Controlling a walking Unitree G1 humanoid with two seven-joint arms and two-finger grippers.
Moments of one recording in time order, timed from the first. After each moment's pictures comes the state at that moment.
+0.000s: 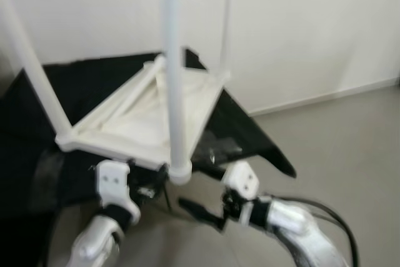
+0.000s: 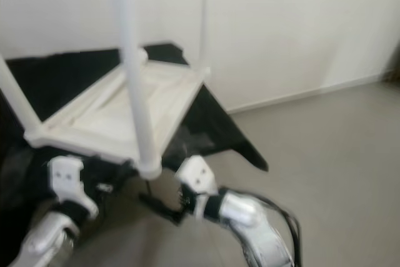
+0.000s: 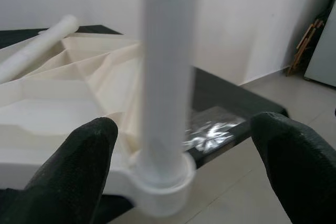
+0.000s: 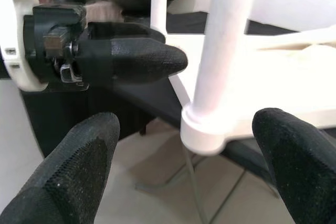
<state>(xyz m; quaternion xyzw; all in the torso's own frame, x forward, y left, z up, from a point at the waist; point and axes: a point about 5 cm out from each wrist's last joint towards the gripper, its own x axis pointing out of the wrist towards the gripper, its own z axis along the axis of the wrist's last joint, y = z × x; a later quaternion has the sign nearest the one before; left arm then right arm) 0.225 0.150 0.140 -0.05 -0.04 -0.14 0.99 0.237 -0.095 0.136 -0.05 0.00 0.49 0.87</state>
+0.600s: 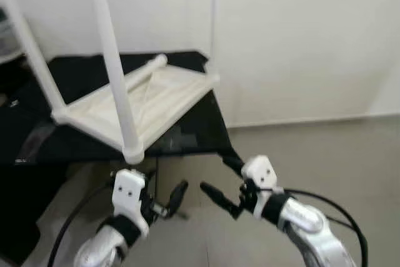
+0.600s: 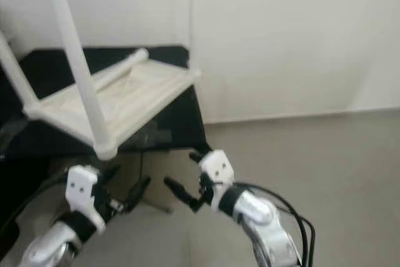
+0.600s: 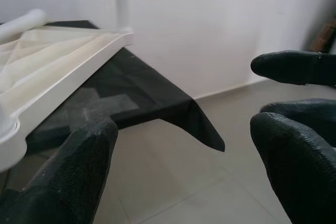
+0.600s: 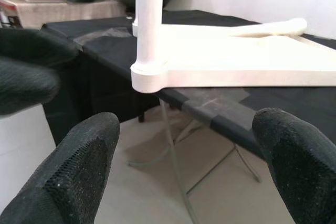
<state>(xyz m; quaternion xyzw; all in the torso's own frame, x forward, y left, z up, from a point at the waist) 0.217 0.134 0.142 -0.04 -0.03 -0.21 0.98 0.261 -0.126 0.135 -0.05 0.00 0.37 0.93</state>
